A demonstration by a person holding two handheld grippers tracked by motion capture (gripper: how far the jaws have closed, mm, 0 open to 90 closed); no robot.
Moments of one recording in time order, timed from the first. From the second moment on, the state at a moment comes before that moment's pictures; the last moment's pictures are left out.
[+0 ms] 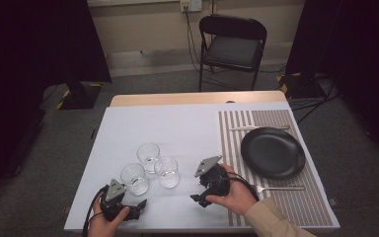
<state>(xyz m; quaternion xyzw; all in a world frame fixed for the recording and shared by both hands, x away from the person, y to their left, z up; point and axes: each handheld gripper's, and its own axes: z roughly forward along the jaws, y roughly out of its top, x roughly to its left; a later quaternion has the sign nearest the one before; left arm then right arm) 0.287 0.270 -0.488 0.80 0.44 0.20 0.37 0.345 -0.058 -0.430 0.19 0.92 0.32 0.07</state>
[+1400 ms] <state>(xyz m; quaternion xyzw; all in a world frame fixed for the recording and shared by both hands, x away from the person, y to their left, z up) 0.287 0.271 -0.488 0.80 0.44 0.20 0.37 0.378 -0.025 -0.386 0.18 0.92 0.32 0.09</state>
